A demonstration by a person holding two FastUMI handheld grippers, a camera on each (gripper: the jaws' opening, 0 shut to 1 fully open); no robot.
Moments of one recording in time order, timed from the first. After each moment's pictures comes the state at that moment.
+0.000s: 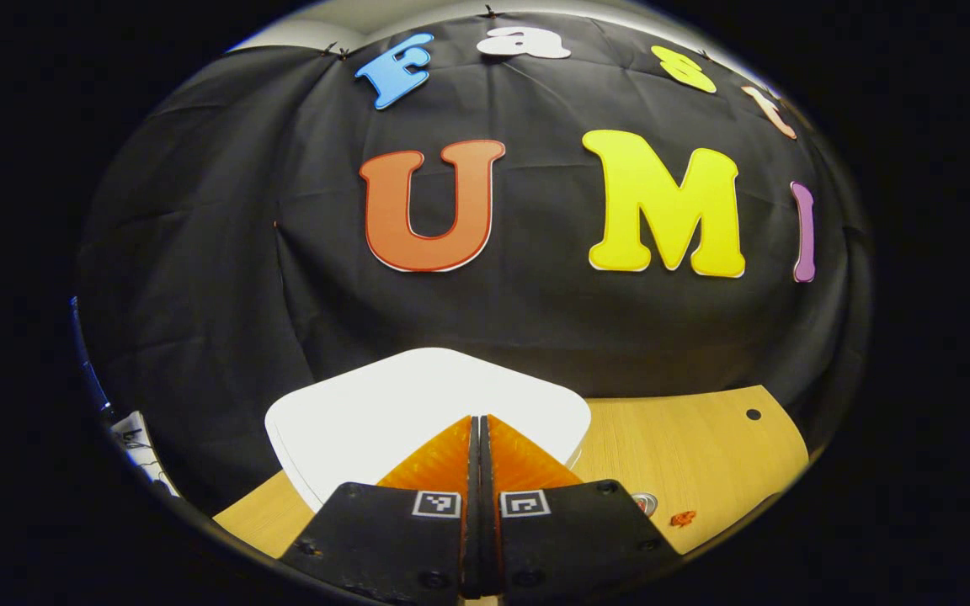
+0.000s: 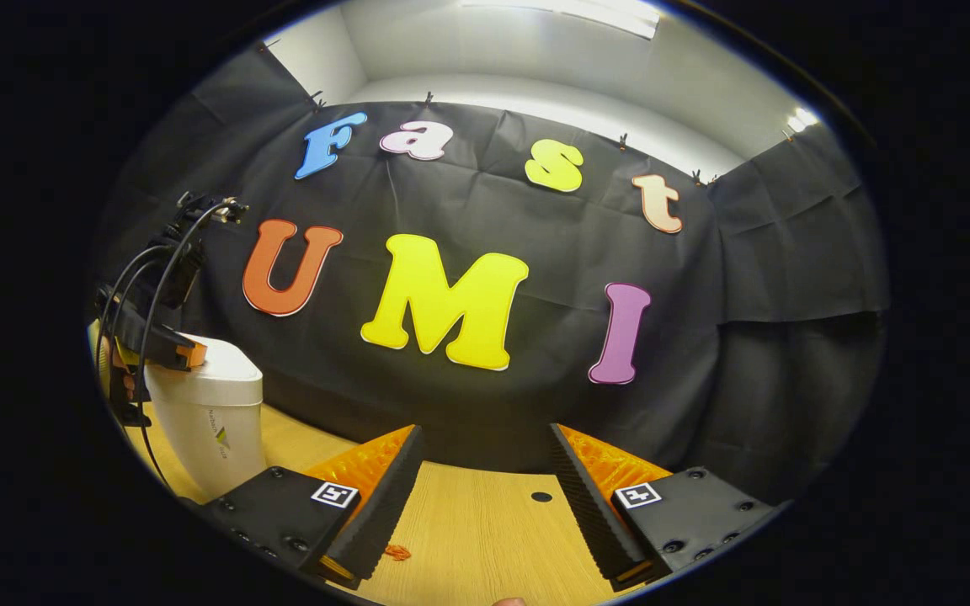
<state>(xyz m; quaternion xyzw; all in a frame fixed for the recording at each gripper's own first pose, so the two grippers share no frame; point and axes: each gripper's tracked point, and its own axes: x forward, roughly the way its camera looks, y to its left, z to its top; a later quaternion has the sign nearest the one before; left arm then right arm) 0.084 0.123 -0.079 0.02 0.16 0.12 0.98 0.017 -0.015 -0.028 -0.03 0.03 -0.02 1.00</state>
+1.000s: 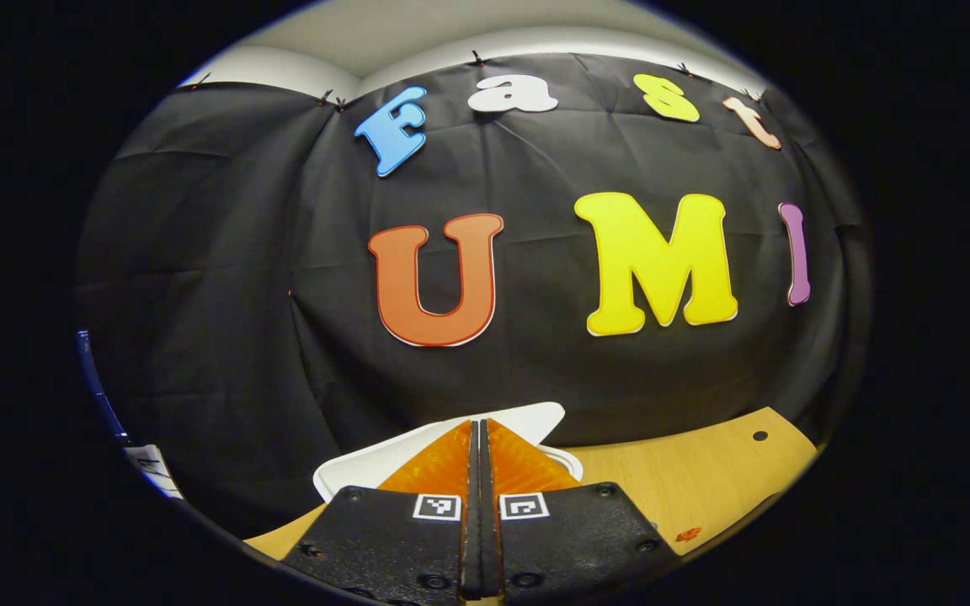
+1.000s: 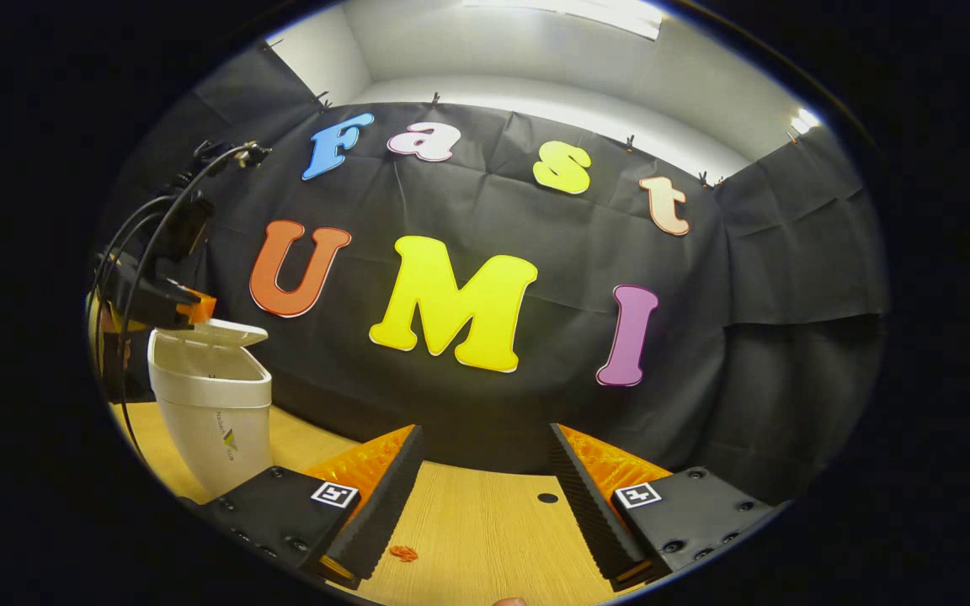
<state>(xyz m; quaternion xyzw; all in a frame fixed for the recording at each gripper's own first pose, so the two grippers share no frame) 0.077 0.122 0.002 0.06 0.06 0.13 0.99 0.013 -0.004 -0.023 -0.03 0.03 -0.01 1.00</state>
